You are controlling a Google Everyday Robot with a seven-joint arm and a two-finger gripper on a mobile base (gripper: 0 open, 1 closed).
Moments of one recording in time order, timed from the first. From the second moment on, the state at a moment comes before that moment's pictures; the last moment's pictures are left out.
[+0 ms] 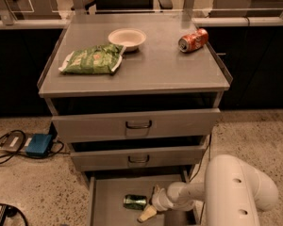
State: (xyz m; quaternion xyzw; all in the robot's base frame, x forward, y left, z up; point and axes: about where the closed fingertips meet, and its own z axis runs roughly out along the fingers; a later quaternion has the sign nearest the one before) arm 0.518 -0.040 0.129 -0.48 0.82 0.19 0.24
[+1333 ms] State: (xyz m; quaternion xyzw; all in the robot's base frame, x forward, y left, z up) arm 0.531 -0.012 0.102 -0.47 0.82 0.22 0.24
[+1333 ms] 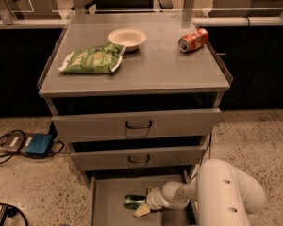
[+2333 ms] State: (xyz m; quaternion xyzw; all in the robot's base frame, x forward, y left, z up) arm 0.531 -0.012 0.102 -0.47 0.82 0.22 0.24
